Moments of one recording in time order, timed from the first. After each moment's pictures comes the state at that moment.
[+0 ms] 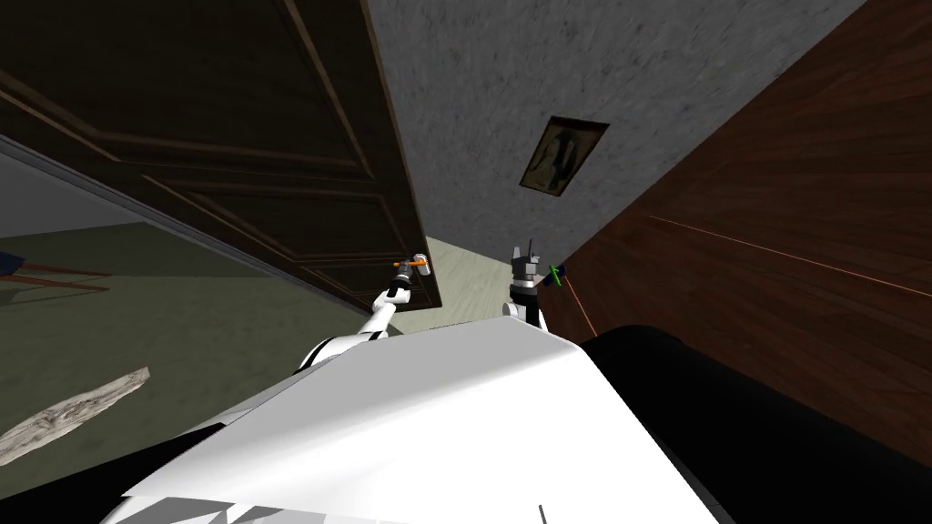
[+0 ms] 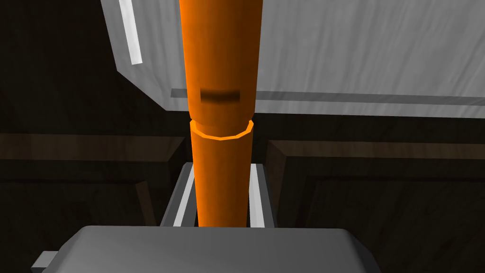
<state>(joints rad) -0.41 0.17 0.07 -0.72 -0.01 -0.44 0.16</state>
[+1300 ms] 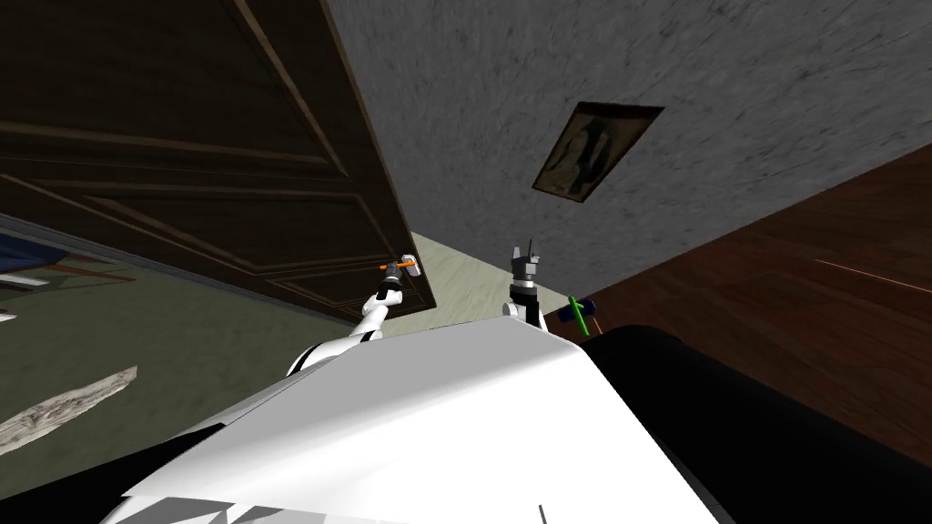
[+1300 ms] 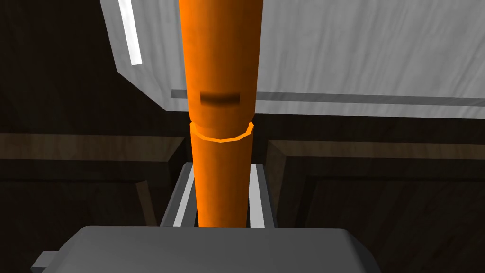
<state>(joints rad) -0.40 0.21 0.19 -0.70 0.03 -0.44 0.12</state>
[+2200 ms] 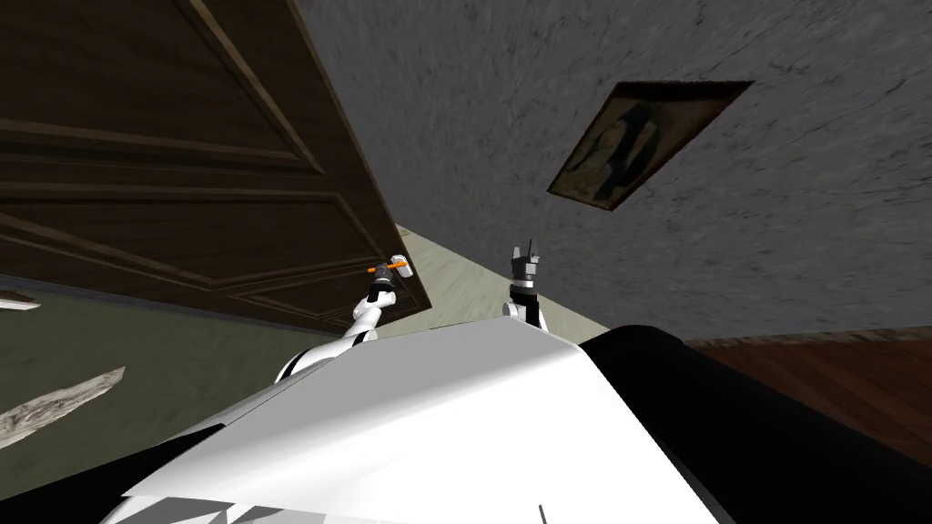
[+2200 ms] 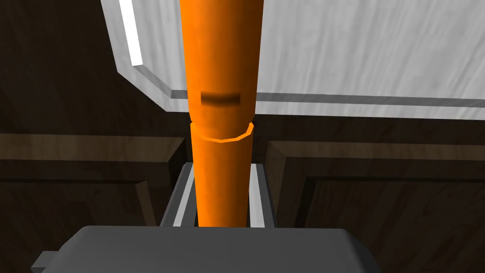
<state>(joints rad) -0.39 0.24 0.28 -0.69 0.06 -0.44 0.08</state>
